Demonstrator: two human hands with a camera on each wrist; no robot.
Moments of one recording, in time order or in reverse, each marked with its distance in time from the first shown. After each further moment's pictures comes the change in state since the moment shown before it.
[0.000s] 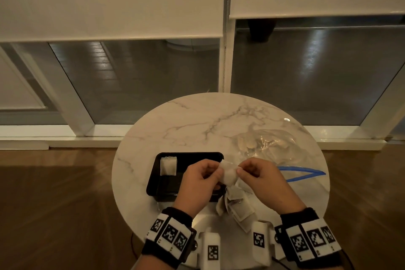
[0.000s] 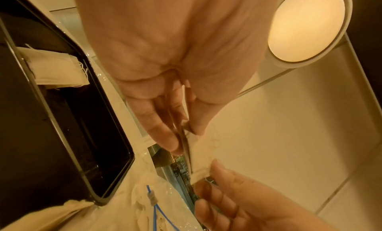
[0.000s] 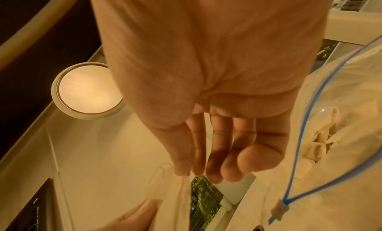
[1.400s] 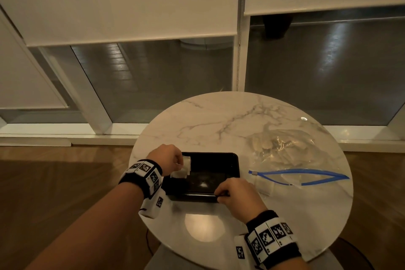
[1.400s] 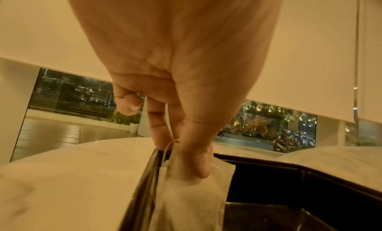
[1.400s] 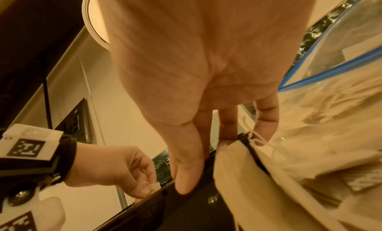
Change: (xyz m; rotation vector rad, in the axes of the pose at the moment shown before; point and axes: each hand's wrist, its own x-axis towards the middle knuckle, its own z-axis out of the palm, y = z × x) left_hand 0.089 -0.013 -0.141 1.254 -0.207 -0.203; right_hand 0.013 0.013 0.096 -0.538 -0.239 -0.060
